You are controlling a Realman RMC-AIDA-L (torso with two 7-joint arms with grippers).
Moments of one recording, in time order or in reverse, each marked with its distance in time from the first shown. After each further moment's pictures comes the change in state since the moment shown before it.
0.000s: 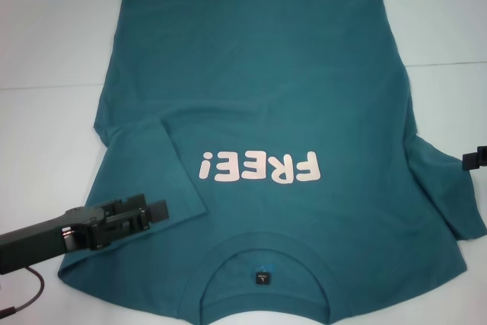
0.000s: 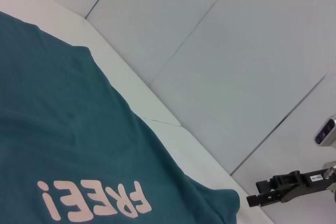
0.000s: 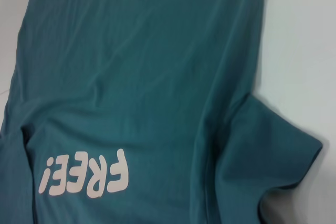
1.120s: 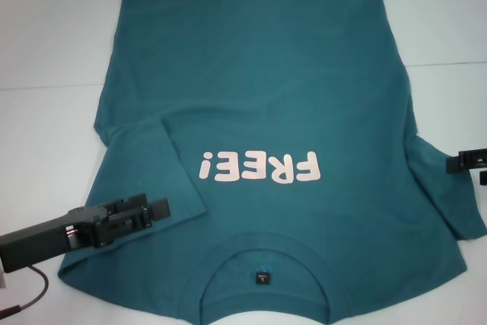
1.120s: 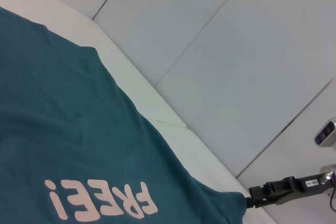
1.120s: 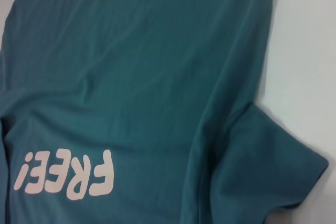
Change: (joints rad) left arm -0.008 0.000 -0.003 -0.027 0.000 -0.026 0.006; right arm 0.016 0.035 -0.068 0.007 -0.002 0.102 -0.046
